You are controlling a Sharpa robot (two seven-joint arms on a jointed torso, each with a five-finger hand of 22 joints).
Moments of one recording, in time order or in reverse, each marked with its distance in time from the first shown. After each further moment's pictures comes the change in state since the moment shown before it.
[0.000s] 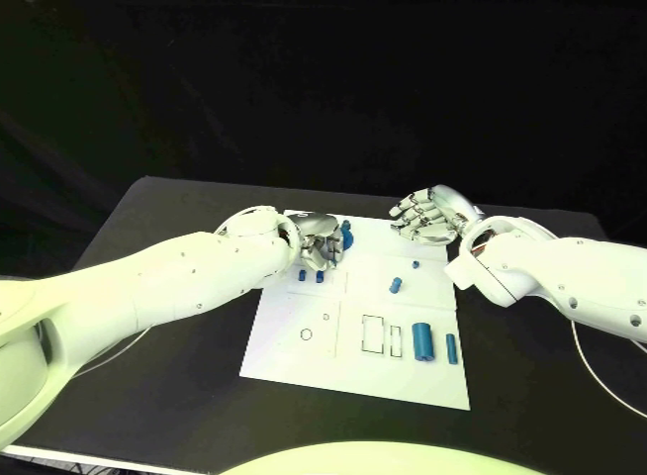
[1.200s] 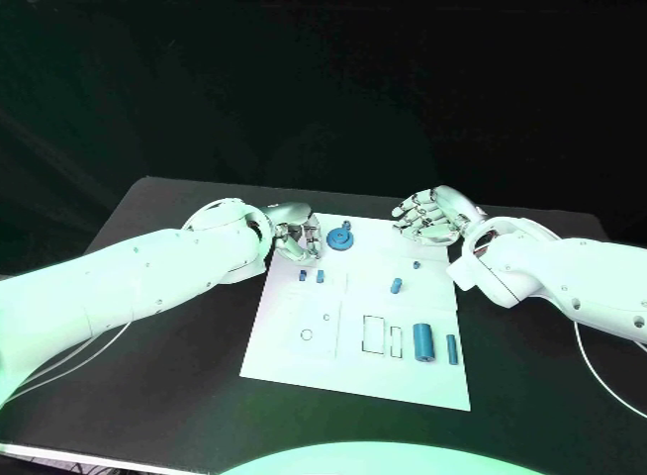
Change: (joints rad) left arm -0.001 -0.136 0.059 0.107 0.079 -0.004 -0.033; left_hand -0.005 -0.005 0.004 -0.009 0.000 0.003 0.004 -0.018 0.009 0.007 0.007 -0.028 -0.002 0.003 0.004 0.000 -0.009 0.000 0.000 0.000 0.004 0.002; right arm 0.000 -0.007 0.000 0.002 0.002 0.002 0.001; right_hand 0.000 0.000 0.000 0.000 0.000 0.000 0.000 -0.004 -0.001 0.003 0.003 -0.007 0.000 -0.004 0.004 -0.004 -0.002 0.000 0.000 0.000 0.000 -0.002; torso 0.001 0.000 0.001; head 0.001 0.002
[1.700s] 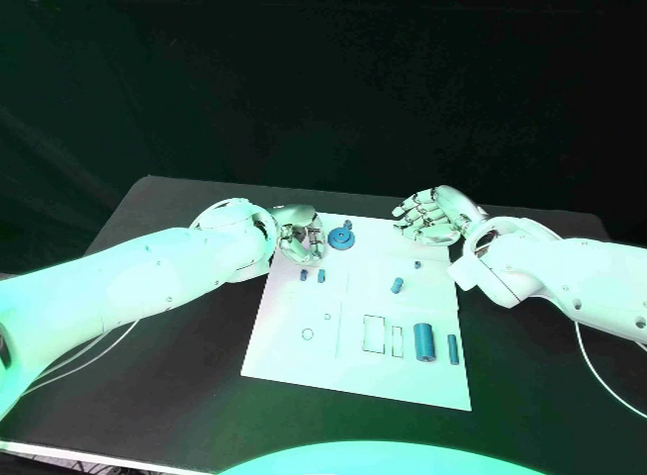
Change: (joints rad) left arm 0.000 0.030 -0.008 -0.035 -0.003 0.021 -0.005; left_hand -0.004 -0.004 0.000 0.000 0.000 0.000 0.000 -0.004 0.003 0.000 0.000 -0.005 0.000 0.000 0.000 0.000 0.000 0.000 0.000 0.000 0.000 0.000; right arm 0.000 0.002 0.000 0.000 0.000 0.000 0.000; right_hand 0.000 0.000 0.000 0.000 0.000 0.000 0.000 0.000 0.000 0.000 0.000 0.000 0.000 0.000 0.000 0.000 0.000 0.000 0.000 0.000 0.000 -0.002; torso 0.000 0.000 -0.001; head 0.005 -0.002
